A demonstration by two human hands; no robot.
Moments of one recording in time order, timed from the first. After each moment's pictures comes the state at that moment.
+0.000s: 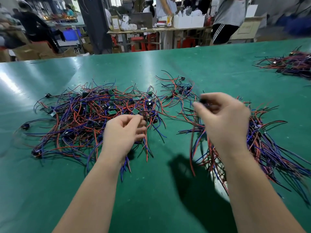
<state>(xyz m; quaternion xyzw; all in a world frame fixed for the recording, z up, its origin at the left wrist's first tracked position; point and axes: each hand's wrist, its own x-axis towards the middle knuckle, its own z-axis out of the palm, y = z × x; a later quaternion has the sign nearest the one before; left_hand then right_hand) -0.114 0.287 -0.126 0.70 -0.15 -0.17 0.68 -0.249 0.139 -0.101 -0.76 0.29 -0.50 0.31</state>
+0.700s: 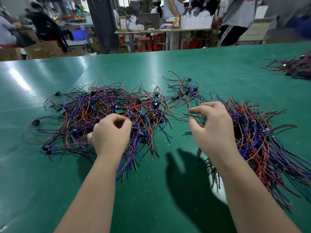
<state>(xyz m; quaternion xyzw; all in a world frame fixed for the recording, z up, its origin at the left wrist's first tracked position) -0.086 0.307 -0.139 0.89 -0.14 0.13 0.42 -0.238 0.156 -0.112 -0.84 0.29 -0.38 0.25</state>
